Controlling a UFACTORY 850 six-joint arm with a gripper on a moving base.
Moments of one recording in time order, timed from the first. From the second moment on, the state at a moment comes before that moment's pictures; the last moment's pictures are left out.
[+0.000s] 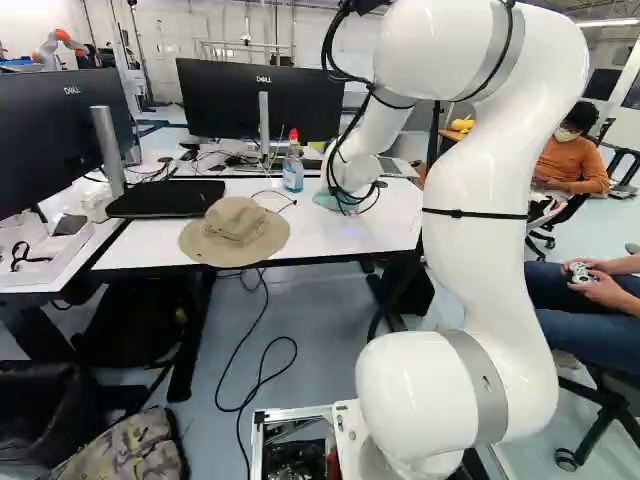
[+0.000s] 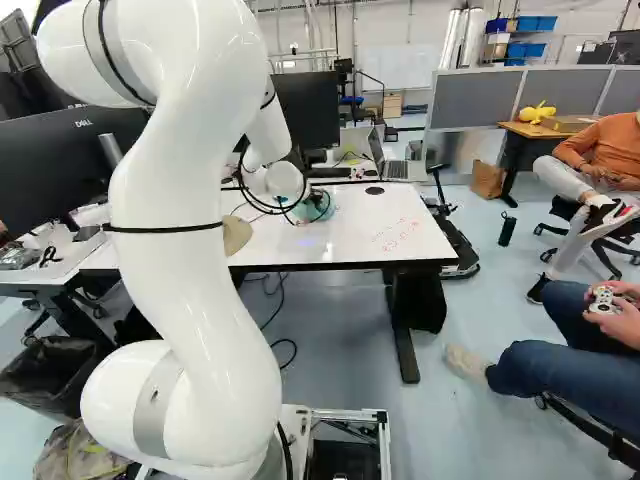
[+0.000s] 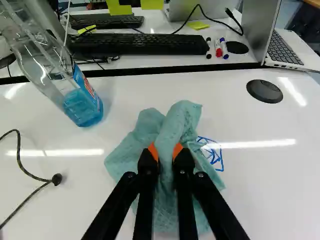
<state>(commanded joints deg) -1.7 -25.2 -56.2 0.0 22.9 0.0</state>
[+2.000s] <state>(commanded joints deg) -4.2 -26.0 -57.3 0.0 20.4 0.0</state>
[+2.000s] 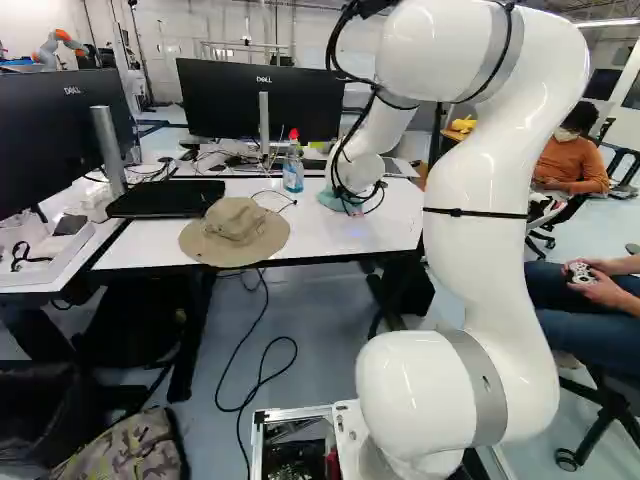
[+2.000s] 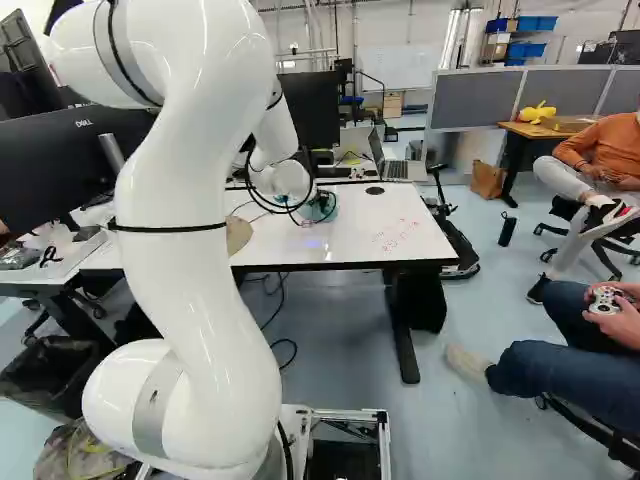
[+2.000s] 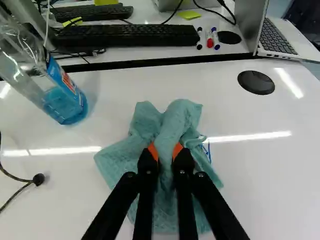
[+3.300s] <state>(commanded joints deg) -2.7 -22.7 -53.1 0.0 20.4 0.0</state>
